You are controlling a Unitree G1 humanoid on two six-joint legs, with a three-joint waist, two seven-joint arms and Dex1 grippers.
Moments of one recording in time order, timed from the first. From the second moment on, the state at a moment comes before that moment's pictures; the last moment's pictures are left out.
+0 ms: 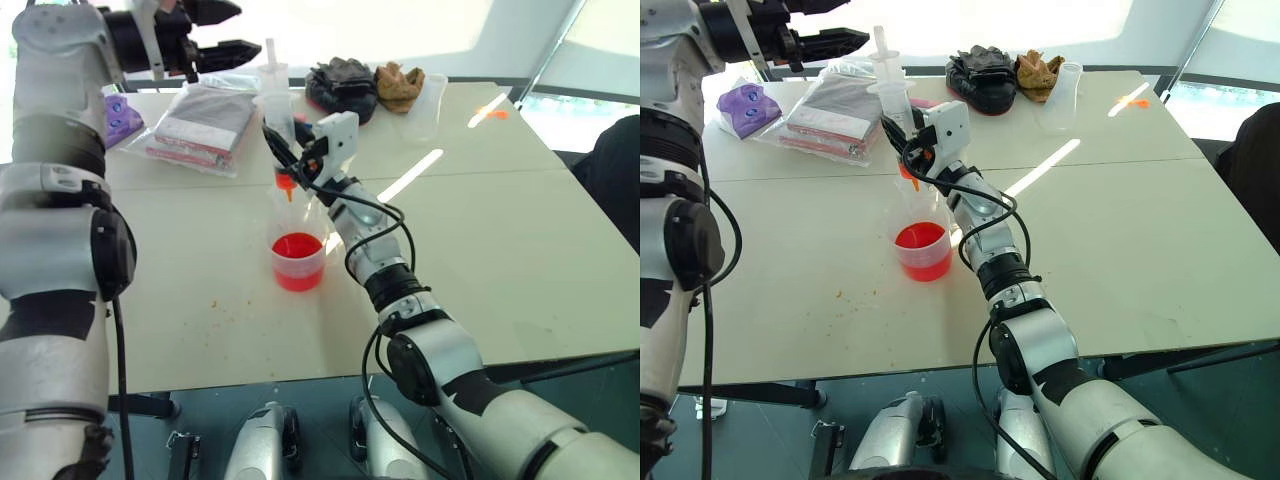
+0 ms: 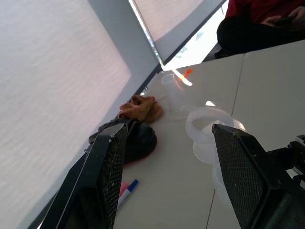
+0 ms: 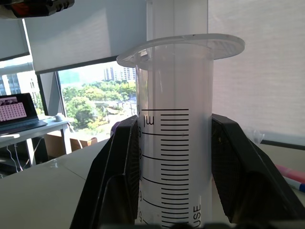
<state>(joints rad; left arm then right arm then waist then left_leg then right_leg) -1.54 0.65 0.02 1.06 -0.09 -0.05 -1.22 -1.04 0.13 -0.04 0.82 0.20 -0.30 0.48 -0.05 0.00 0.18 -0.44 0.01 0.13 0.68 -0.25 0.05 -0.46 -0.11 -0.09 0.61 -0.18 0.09</state>
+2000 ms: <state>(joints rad) -1.42 0.55 0.01 0.93 -0.04 -0.07 -1.27 -1.04 0.11 -0.02 0.91 0.16 -0.37 0.48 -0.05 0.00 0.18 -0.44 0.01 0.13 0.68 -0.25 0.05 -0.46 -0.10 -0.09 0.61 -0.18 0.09</state>
